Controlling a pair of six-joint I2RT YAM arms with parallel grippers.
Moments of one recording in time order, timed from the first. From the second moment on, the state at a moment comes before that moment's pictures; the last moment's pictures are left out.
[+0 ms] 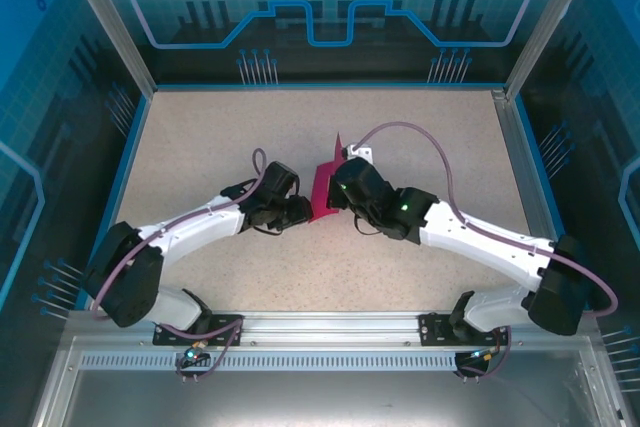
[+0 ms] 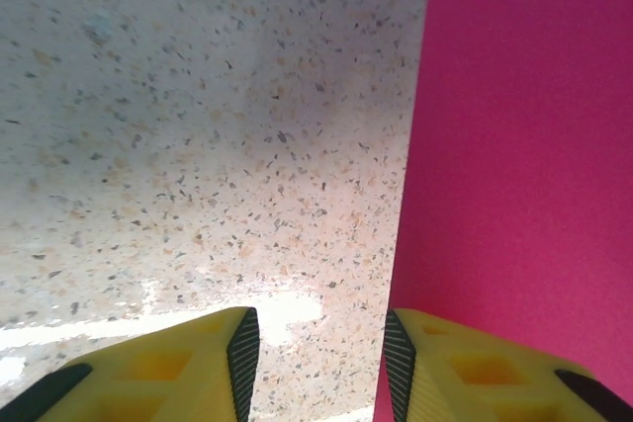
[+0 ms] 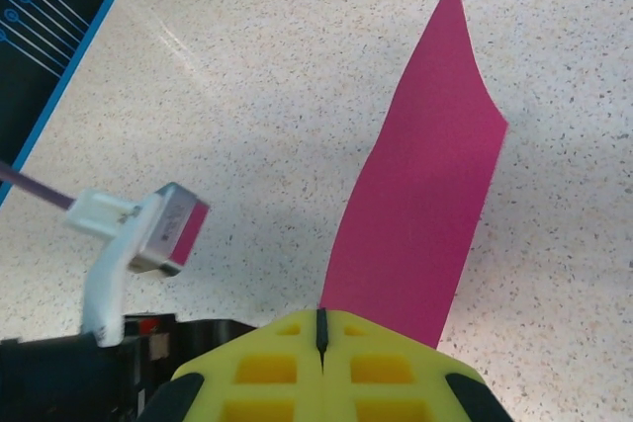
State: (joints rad) left arm -0.60 1.41 0.86 -0.45 0.12 -0.93; right arm 0.94 1.36 1.10 -0.42 0.39 0.72
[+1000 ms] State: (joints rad) left arm -0.56 1.47 0.71 -0.25 0.27 -1.03; right arm 1.04 1.63 1.00 -0.34 0.28 0.86
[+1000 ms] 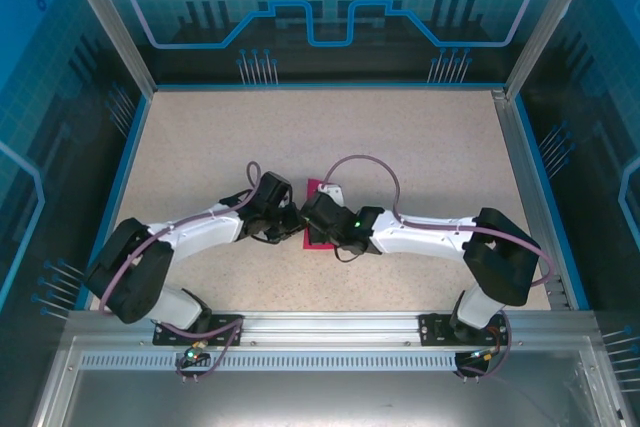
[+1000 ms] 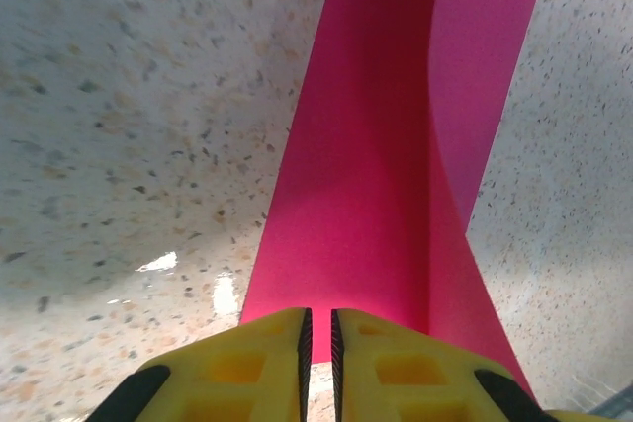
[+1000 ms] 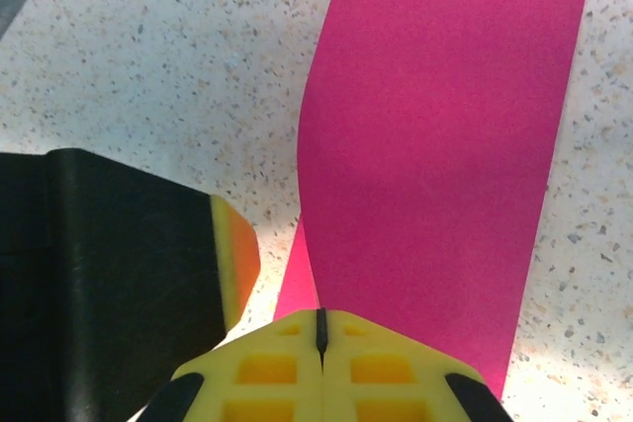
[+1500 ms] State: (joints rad) left arm -0.56 1.63 0.71 -0.13 0.37 -1.05; right arm 1.01 1.63 0.86 -0.21 0.20 0.87
